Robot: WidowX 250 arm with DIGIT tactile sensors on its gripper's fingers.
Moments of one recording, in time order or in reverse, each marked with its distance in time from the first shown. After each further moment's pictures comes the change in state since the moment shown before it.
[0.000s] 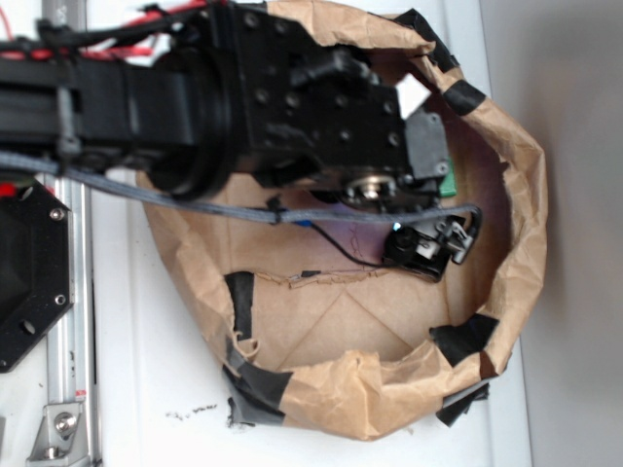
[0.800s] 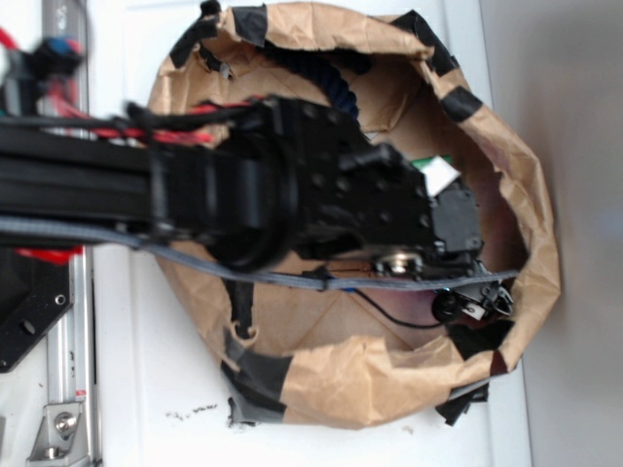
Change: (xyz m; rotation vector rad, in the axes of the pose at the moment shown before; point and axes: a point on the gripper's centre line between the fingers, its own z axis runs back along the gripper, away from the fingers) arm -0.015 -0.045 -0.024 -0.135 -0.015 -0.007
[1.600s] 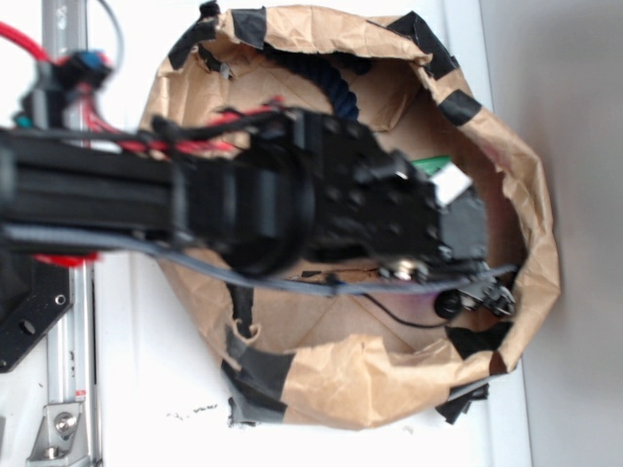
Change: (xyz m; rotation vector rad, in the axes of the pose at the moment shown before) arm -0.003 0.015 0.004 0.011 0.004 -0.031
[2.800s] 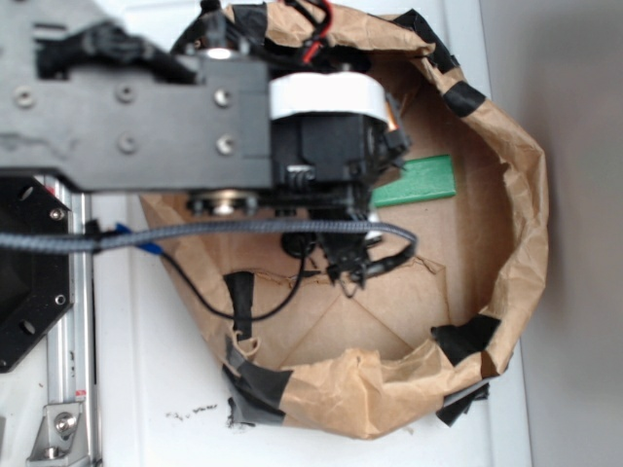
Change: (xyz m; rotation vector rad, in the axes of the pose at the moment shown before) arm 0.008 0.035 0.106 0.142 -0.052 -0.677
